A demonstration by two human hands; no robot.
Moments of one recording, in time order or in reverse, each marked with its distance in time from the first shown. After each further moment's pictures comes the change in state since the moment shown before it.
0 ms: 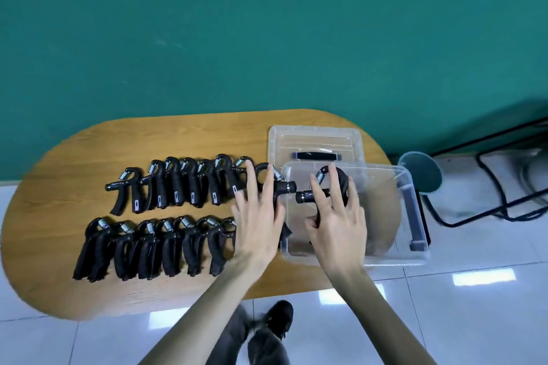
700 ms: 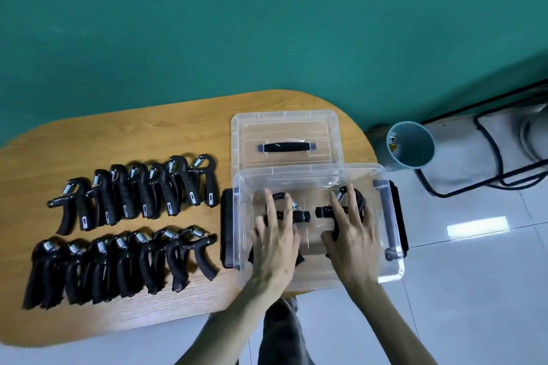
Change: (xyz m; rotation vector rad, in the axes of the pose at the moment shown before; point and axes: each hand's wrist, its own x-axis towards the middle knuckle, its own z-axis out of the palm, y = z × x) left_hand 0.013 0.061 0.137 0.151 -0.282 -0.006; right_hand 0.012 0.143 0.050 0.063 -0.217 0.233
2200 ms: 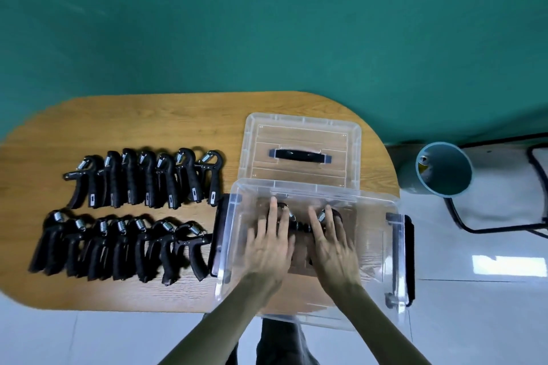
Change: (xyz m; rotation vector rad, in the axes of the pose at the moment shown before) left_hand 0.034 -0.010 0.042 0.223 -0.122 -0.061; right_hand 0.041 0.030 0.065 -0.032 -0.352 -0.238
